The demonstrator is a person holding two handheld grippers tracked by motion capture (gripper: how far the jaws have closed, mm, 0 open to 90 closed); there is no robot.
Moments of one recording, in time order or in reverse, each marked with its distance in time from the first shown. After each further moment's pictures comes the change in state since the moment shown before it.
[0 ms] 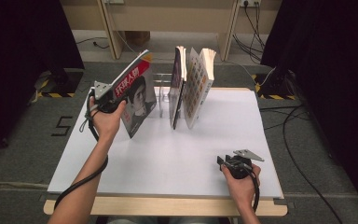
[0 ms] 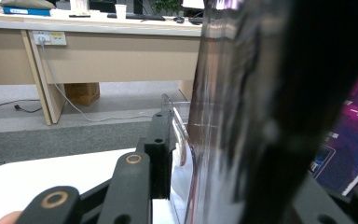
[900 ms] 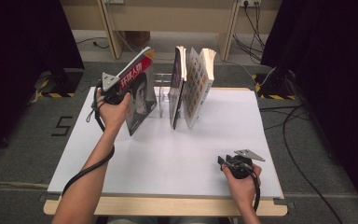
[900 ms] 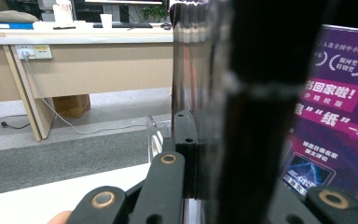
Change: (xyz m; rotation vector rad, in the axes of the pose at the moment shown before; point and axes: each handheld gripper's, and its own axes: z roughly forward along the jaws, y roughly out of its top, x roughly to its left) left arm -0.010 0.015 0.026 -0.018 -0.037 0.055; right arm -0.002 0.000 -0.001 0.001 -0.001 0.007
